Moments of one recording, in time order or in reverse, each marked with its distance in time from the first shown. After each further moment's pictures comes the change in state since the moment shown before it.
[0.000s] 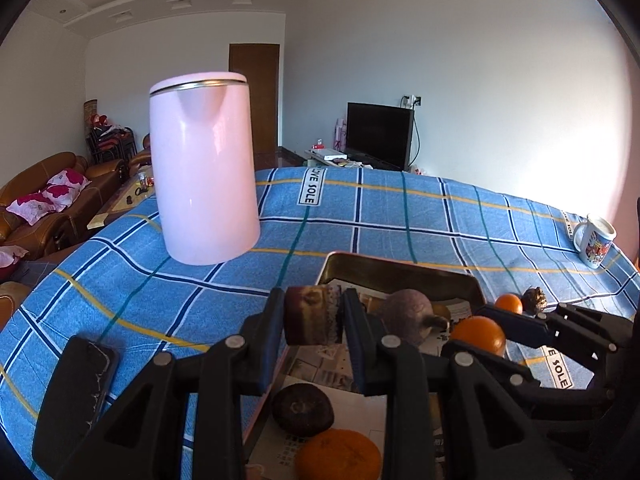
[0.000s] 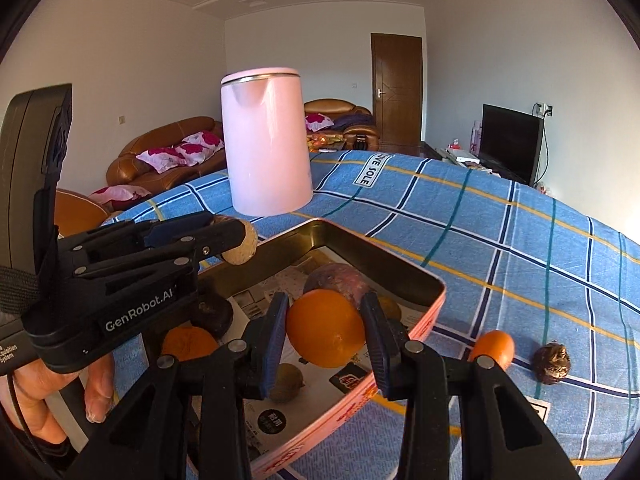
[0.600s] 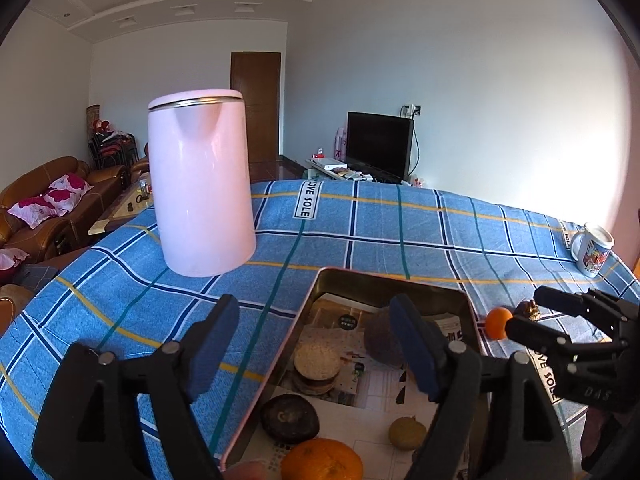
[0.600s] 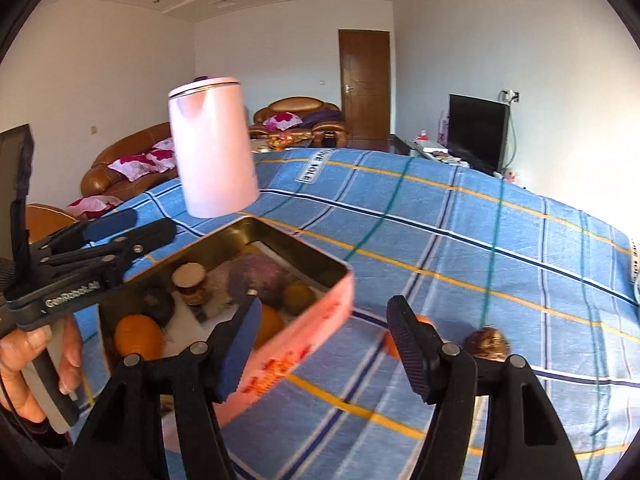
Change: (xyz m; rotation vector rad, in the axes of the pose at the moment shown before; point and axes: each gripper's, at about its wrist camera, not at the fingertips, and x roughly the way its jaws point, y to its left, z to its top) left arm -0.008 -0.013 0.008 -0.002 -0.040 -0.001; right arm -0.026 -0.061 -0.007 0.071 0.008 -0.128
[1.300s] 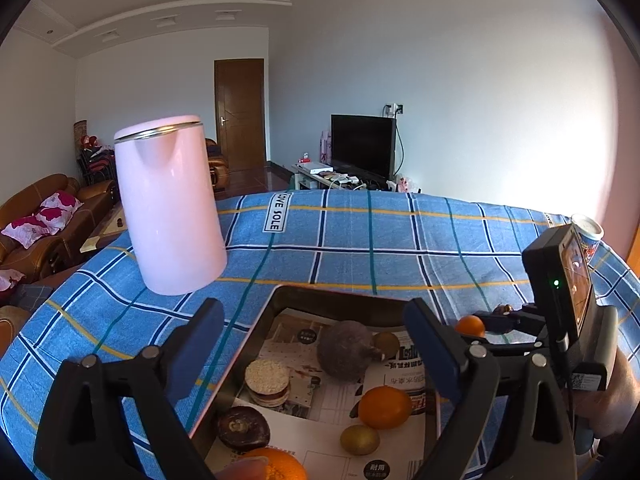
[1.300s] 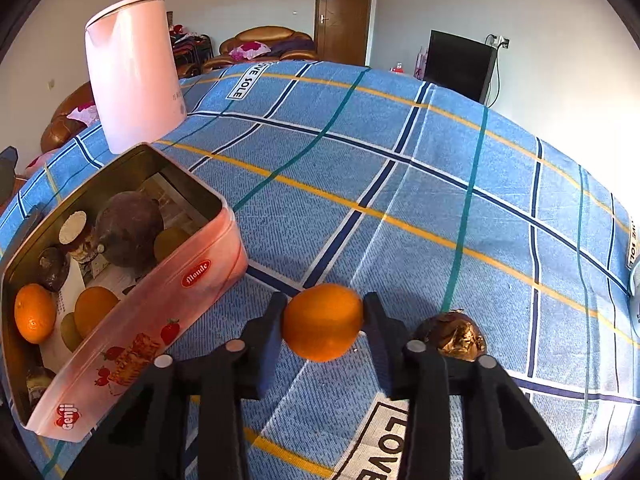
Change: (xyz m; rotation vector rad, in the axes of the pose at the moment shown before) left arm -0.008 -0.041 0.014 0.064 -0.015 -0.026; right arm 0.066 -0.042 -0.003 -0.014 0.278 -0.085
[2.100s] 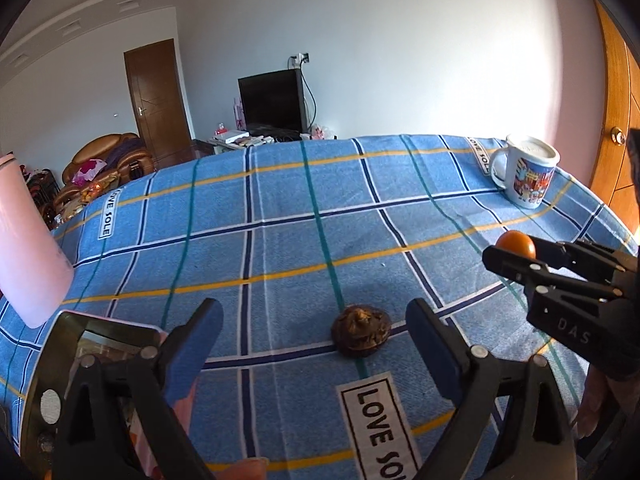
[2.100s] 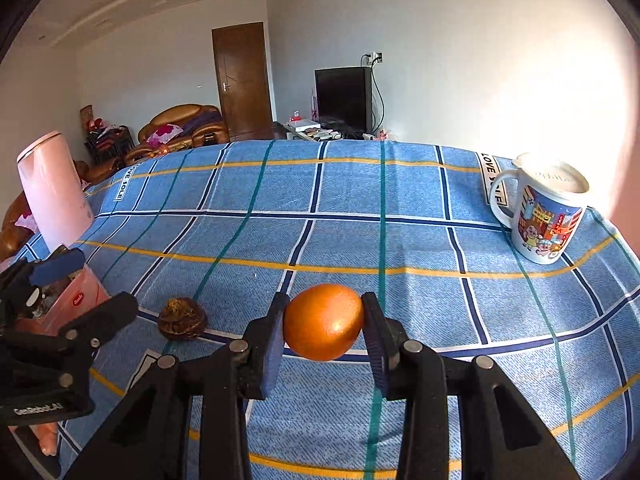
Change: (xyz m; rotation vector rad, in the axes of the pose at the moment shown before) left arm 0.079 -0.185 -0.003 0.210 0.180 -0.189; right arm -0.091 -0.150 -0.067 0.307 -0.226 -0.190
